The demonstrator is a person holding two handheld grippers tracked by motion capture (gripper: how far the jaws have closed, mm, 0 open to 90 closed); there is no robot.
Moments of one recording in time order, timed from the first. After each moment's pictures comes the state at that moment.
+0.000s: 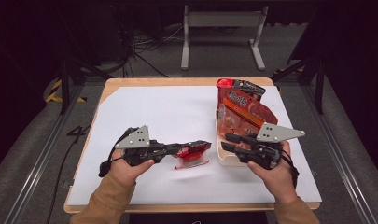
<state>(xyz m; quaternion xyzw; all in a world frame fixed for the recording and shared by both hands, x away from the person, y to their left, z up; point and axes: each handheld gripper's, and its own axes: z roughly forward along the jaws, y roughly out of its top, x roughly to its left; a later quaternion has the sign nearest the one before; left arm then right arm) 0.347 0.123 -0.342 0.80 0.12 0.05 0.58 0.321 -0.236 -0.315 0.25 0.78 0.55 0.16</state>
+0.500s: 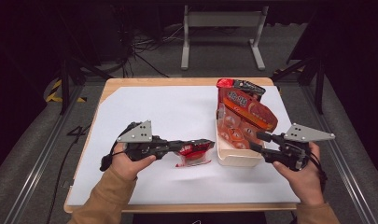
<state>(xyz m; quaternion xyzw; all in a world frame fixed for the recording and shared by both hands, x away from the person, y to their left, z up) 0.353 0.116 -0.331 0.81 0.11 0.04 0.58 0.316 -0.300 -0.319 0.33 0.78 0.50 0.20</state>
